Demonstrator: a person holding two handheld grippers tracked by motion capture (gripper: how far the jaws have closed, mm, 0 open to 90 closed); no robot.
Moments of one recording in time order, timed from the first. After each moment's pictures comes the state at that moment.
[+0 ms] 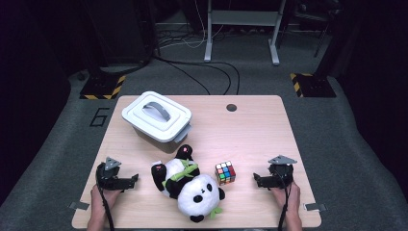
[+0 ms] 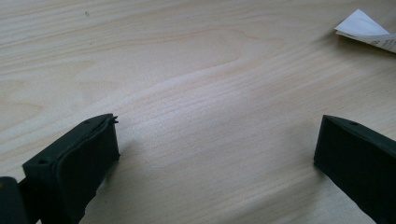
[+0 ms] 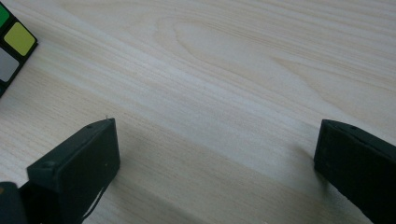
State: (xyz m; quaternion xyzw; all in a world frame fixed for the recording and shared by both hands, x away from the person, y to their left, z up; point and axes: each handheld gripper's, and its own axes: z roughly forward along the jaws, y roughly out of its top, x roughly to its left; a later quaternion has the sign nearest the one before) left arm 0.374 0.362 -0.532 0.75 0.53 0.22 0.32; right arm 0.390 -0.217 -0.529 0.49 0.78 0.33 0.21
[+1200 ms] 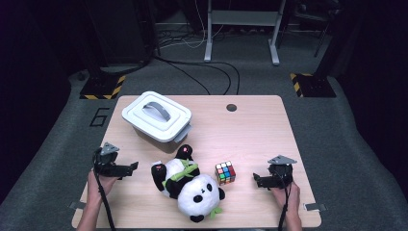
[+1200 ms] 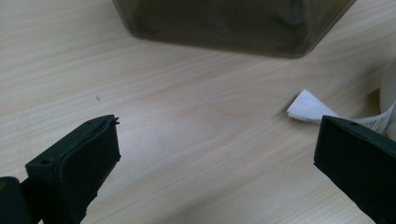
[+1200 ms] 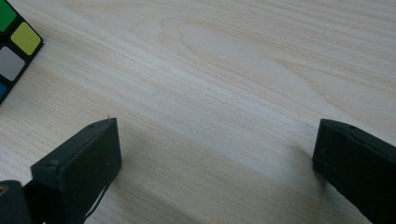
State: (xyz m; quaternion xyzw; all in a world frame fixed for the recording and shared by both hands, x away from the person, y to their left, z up) left arm 0.396 0.359 -0.477 0.77 0.50 0.21 0.35; right arm 0.390 -0.217 -0.529 0.48 0.78 0.33 0.21
